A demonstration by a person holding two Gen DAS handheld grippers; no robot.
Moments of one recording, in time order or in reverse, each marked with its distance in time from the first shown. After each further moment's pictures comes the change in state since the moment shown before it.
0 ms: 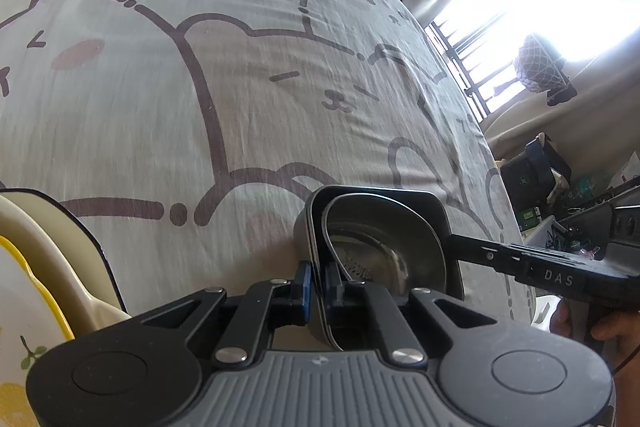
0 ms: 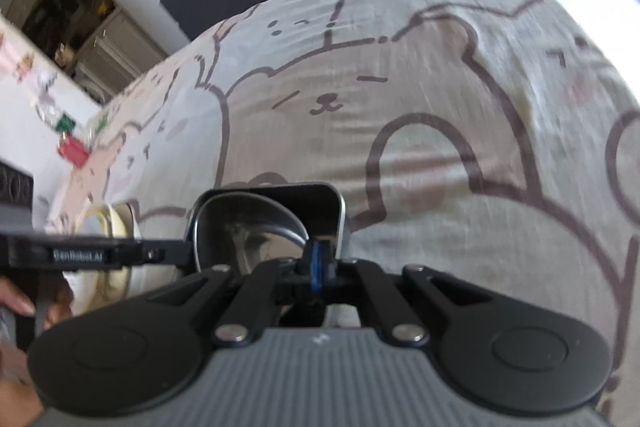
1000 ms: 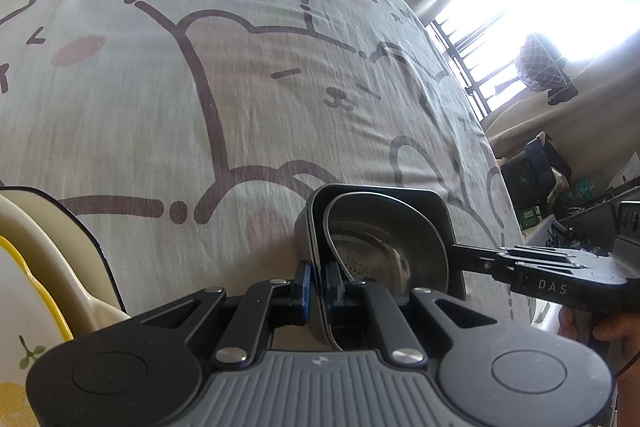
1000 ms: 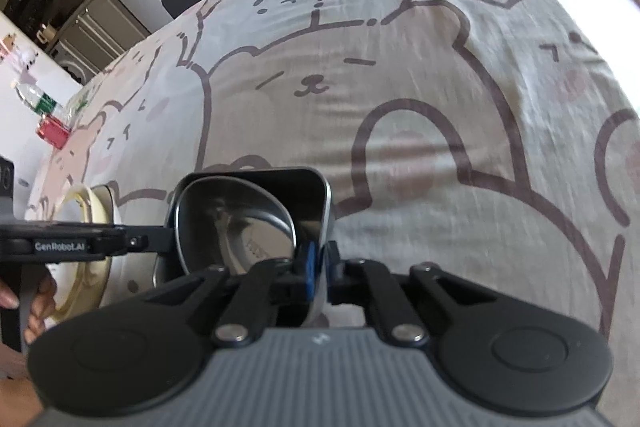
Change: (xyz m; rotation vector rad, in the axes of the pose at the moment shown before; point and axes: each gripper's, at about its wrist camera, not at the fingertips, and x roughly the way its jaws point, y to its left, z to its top) left arm 0.001 0.002 0.001 -0.004 0.011 -0.001; right arm 0.005 0.010 0.004 -0.049 0.073 -0.093
